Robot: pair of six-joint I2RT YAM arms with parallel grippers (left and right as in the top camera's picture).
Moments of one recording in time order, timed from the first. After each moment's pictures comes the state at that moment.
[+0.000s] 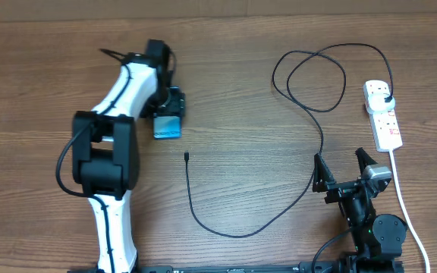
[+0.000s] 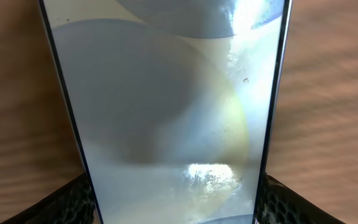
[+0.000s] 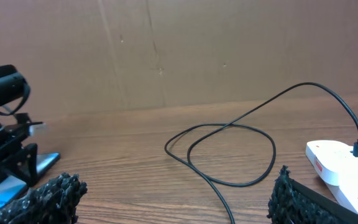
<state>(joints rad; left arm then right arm) -0.18 2.26 1.74 -1.00 0.04 -0.18 -0.04 0.01 0.02 -0.02 -0.21 0.15</state>
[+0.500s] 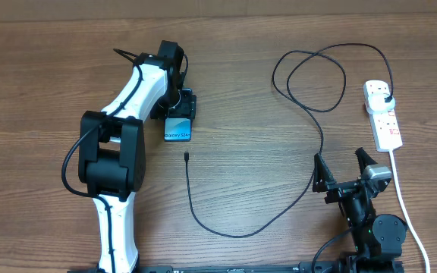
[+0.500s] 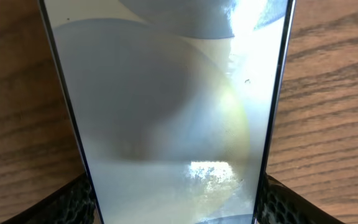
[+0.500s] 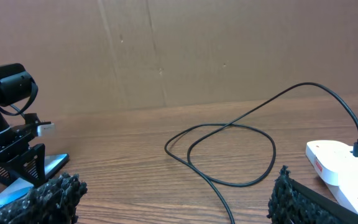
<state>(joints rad) -0.22 2.26 1.75 -1.01 0.08 -0.19 -0.04 0.01 0.02 -0.02 -0.21 0.15</state>
